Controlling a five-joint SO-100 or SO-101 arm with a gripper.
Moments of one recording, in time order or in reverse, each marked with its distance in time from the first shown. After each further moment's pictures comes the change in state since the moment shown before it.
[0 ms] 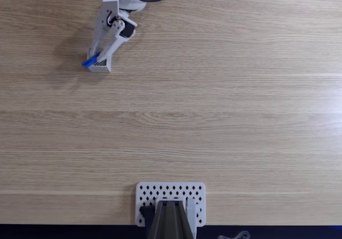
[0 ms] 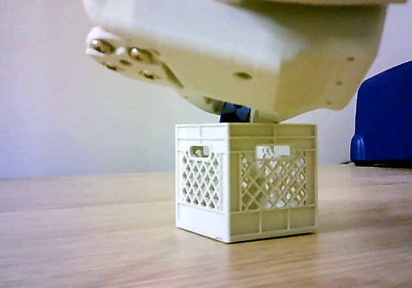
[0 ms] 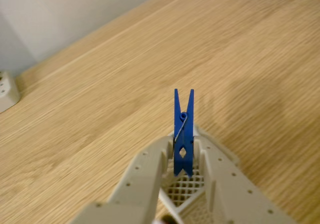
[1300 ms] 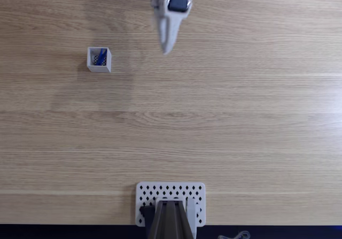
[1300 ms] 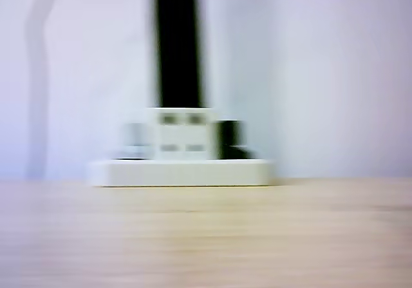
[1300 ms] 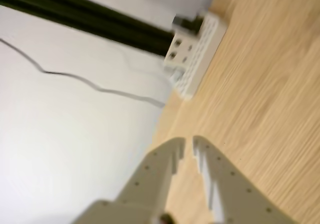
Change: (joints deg) arm -33.1 66.6 2.4 65.1 55.5
